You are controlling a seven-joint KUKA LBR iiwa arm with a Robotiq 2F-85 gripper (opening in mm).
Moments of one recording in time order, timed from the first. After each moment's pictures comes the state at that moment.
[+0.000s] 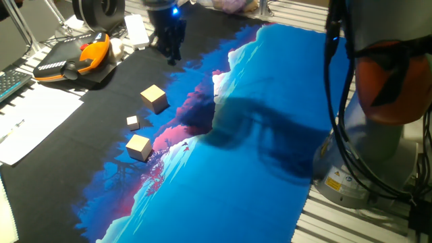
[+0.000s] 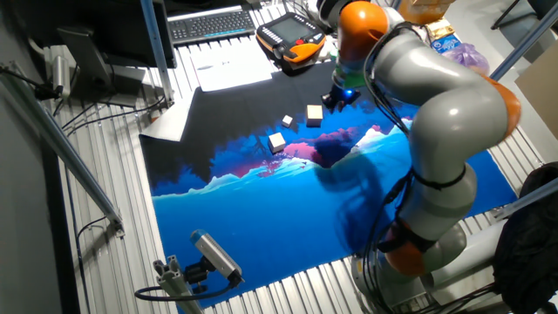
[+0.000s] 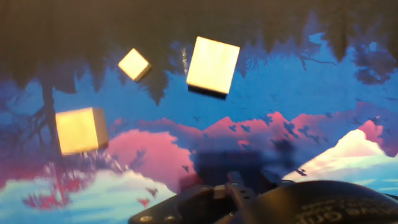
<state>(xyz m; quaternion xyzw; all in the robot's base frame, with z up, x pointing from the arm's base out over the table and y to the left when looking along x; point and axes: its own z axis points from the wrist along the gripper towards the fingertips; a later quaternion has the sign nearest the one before) 0.540 0.010 0.215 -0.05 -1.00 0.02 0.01</state>
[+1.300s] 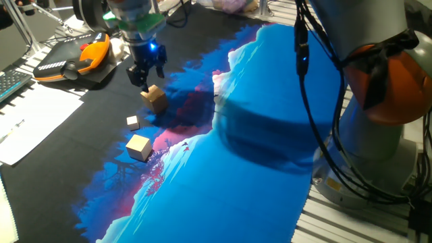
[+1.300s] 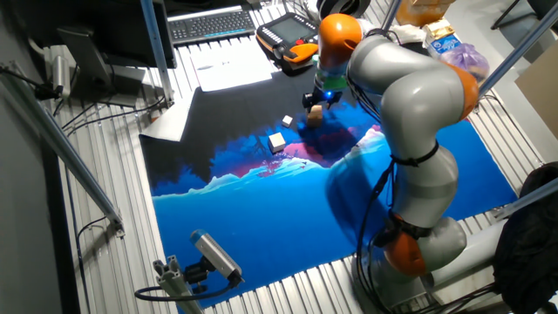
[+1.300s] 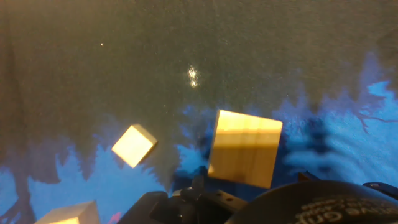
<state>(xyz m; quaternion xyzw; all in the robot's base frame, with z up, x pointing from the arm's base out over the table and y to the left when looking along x) 0.611 0.011 0.110 -0.05 -1.00 0.01 0.00</state>
